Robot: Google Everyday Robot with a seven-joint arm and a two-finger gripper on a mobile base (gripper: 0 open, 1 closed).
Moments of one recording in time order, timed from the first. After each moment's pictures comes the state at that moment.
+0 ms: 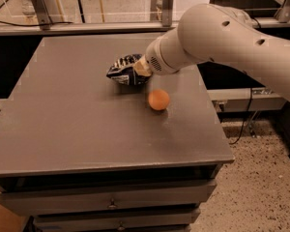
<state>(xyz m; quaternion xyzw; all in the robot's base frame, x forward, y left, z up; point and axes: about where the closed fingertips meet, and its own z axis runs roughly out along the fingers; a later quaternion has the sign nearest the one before) 0.627 0.005 0.886 -0.40 0.81 0.11 0.41</state>
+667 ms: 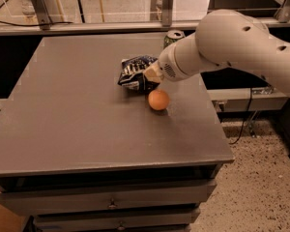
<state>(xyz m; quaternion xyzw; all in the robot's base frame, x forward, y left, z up) 0.616 -0.024 0.873 -0.41 0.81 0.12 0.40</state>
